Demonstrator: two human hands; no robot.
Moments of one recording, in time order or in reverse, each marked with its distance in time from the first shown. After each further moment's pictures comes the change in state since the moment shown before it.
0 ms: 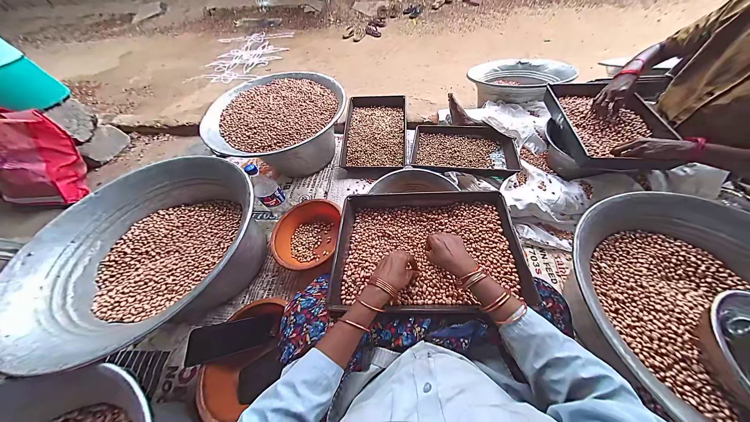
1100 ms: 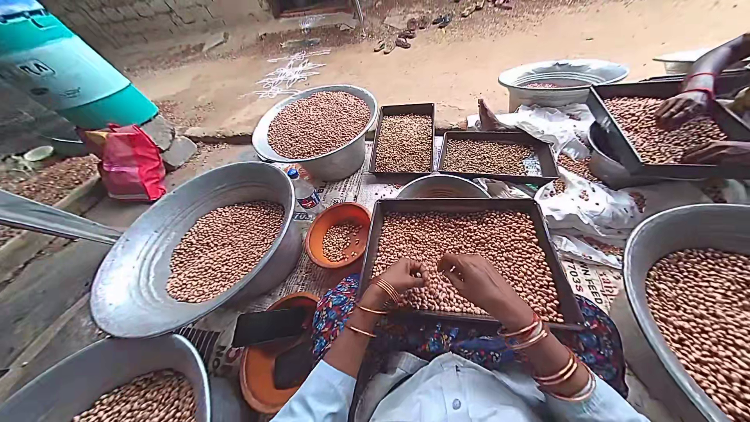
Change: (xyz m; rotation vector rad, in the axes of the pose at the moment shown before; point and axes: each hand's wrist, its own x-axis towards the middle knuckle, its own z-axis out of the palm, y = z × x) left_hand -0.041 -0.030 -0.029 -0.614 -0.045 -0.064; right_hand -0.073 -0.036 -0.015 0.343 0.226 -0.329
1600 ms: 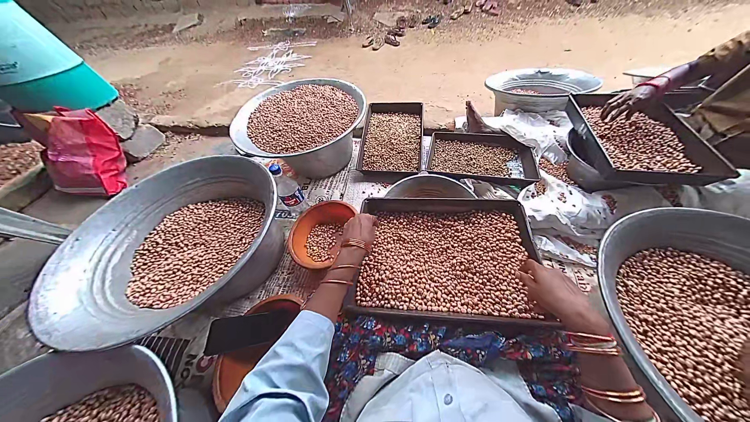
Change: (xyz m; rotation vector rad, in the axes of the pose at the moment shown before) left_hand 0.056 0.002 -0.080 0.752 0.480 -0.245; right_hand -0.067 0.077 -0.062 -0.183 -0.088 0.805
